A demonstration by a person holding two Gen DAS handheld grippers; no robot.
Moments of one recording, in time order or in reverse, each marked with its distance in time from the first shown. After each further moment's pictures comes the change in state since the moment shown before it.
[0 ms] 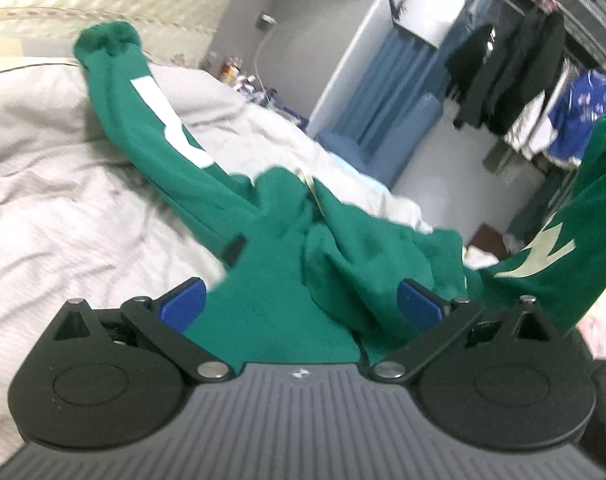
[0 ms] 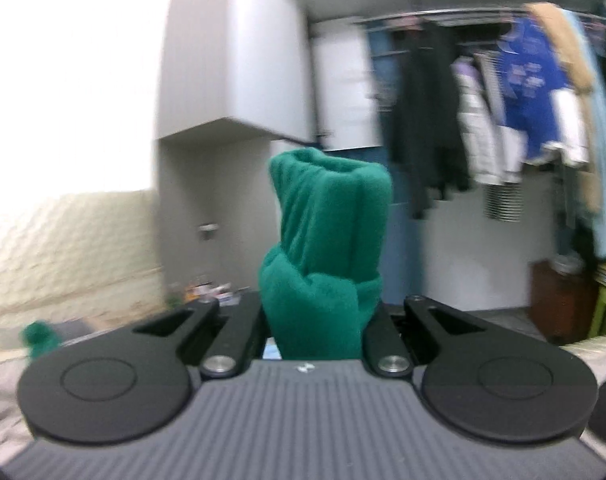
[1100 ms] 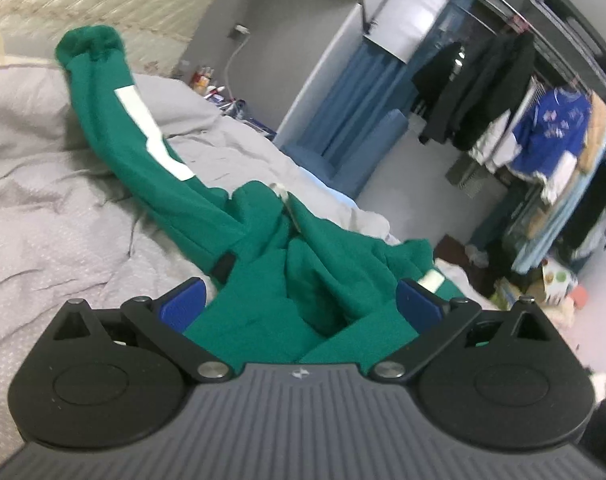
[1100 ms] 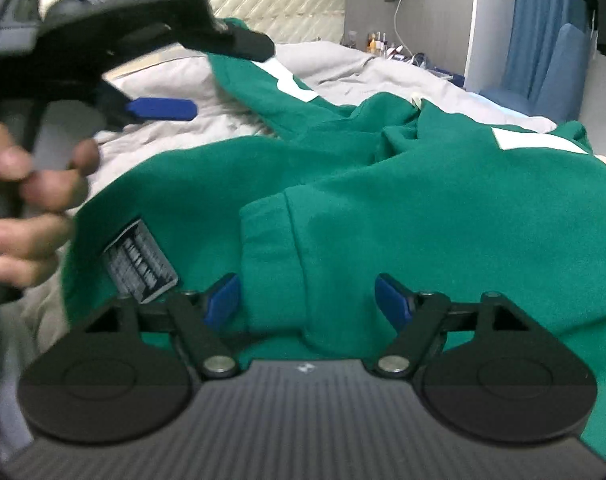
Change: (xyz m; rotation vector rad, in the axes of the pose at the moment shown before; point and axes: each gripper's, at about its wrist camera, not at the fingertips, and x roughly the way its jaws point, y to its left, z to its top) left arm -0.010 0.020 0.003 0.023 -0.020 -0.135; right arm -0.091 0.140 -0.207 -0.213 0.671 0.401
